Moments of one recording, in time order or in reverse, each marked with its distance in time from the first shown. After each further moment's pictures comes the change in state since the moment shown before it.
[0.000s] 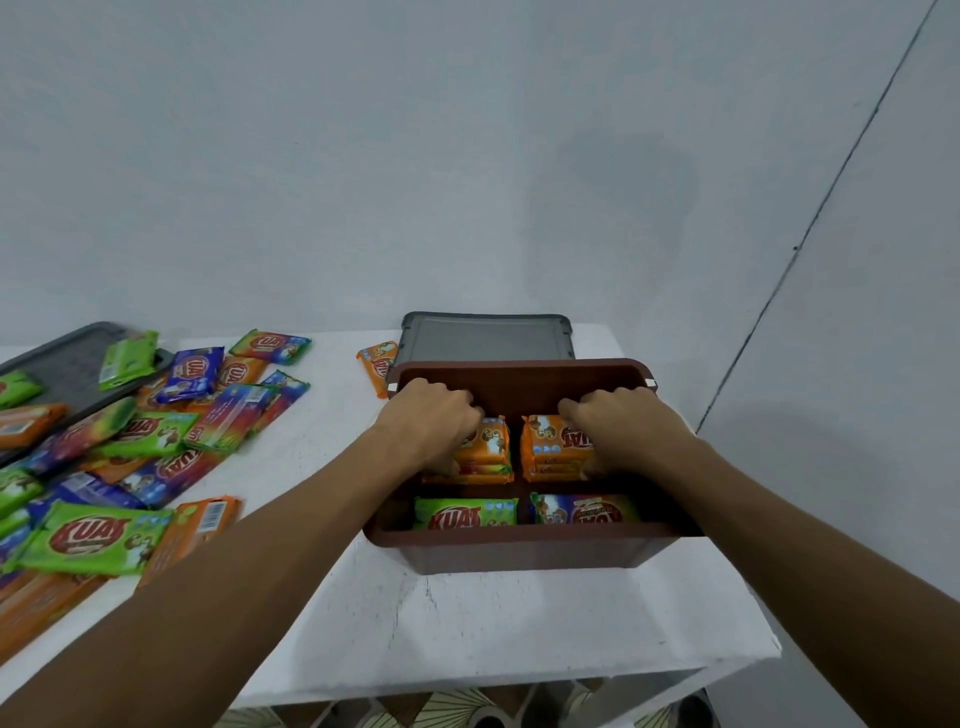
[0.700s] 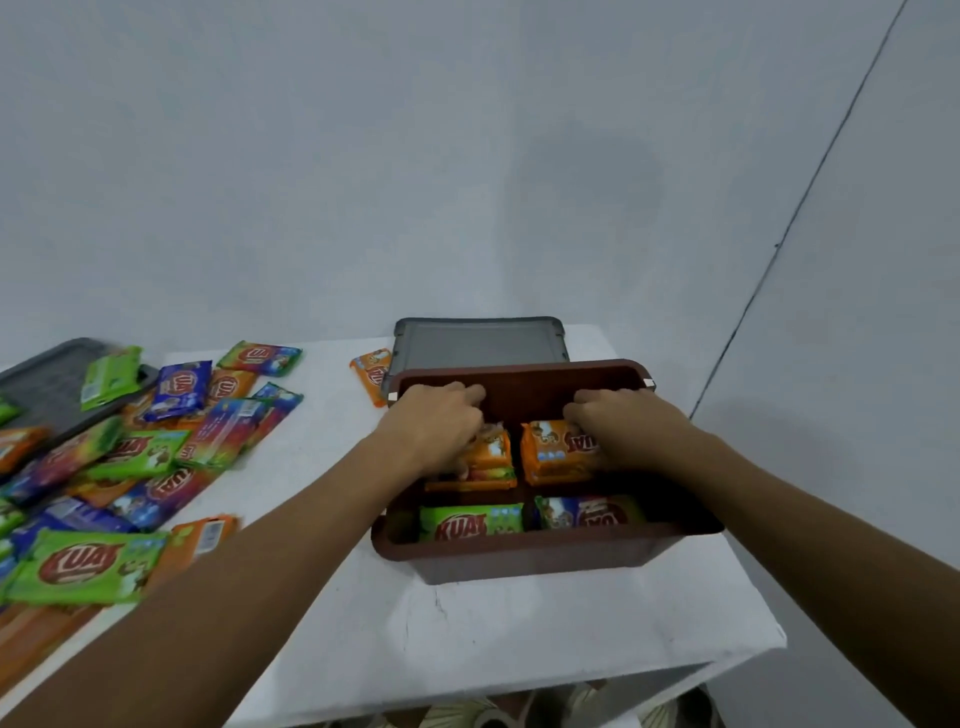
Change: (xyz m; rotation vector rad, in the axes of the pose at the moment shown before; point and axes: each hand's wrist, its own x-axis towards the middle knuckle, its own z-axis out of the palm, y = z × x) left_hand -0.003 -0.007 -0.004 -0.094 0.055 0.055; right_hand -0.005 0.000 -0.007 0.087 -0.031 -0.010
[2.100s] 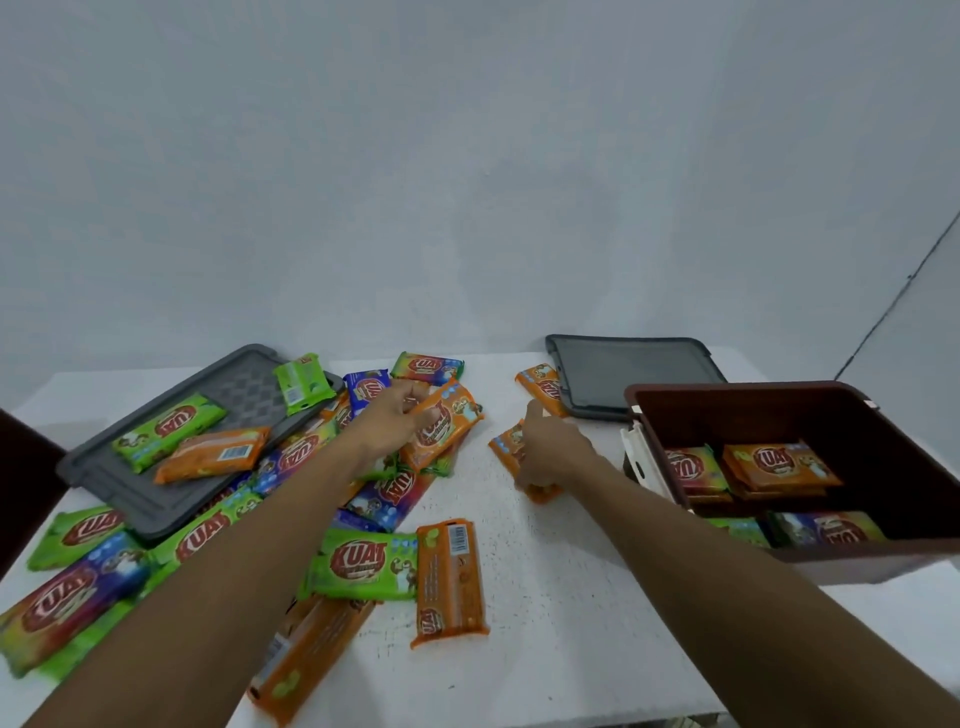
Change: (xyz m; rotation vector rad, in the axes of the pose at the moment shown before) left_hand -0.151 -0.238 0.163 -1.560 0.207 -0.552; right_hand 0.181 -0.282 -0.036 0.476 -0.153 0.428
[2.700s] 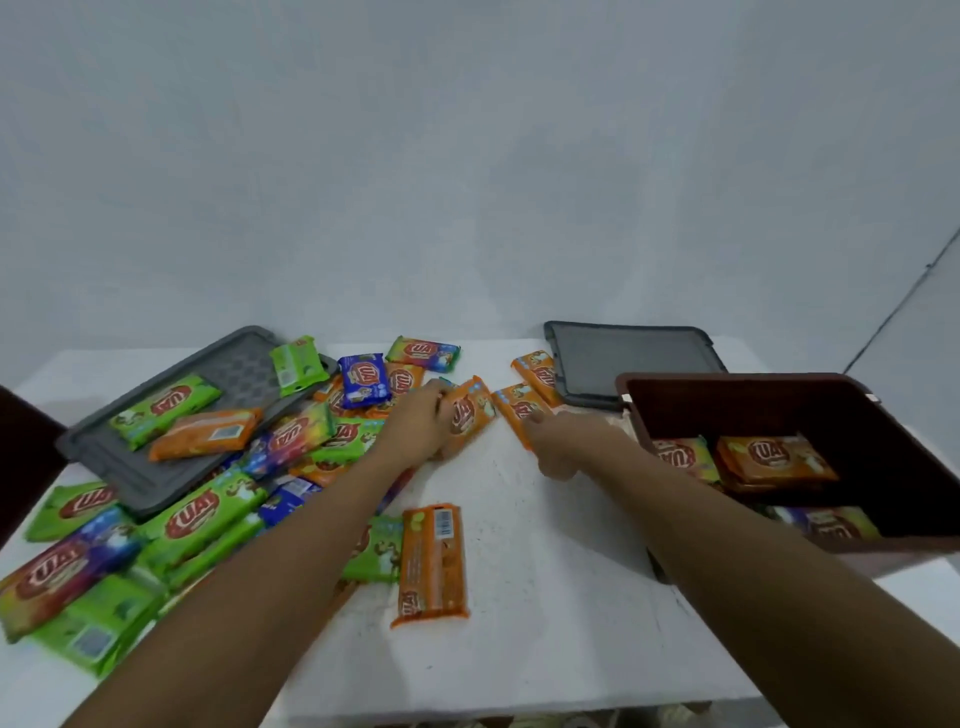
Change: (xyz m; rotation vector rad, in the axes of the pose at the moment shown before) left_hand -0.001 0.004 0.054 0.481 0.200 0.218; right_hand -0.004 0.027 -0.016 -0.468 -0.148 -0.230
